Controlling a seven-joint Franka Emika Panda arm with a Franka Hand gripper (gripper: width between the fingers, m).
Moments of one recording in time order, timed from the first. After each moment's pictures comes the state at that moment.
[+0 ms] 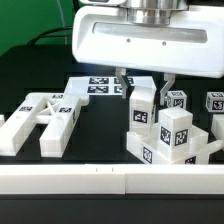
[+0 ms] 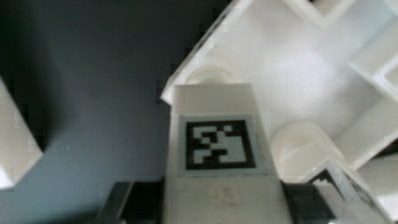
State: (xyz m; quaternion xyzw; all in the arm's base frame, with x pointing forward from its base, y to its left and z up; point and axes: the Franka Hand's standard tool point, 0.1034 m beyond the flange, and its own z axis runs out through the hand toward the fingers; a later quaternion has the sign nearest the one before) arm 0.624 0.010 0.086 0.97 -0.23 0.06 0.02
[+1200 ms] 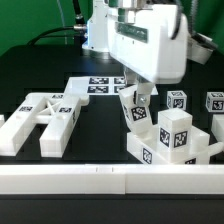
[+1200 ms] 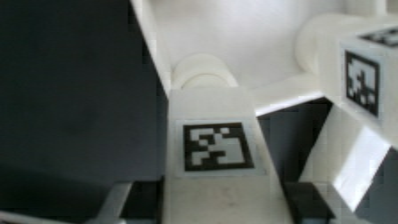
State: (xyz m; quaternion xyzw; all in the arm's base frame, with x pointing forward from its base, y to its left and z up) arm 0.615 0.002 0.084 0.75 -0.65 0.06 -0.02
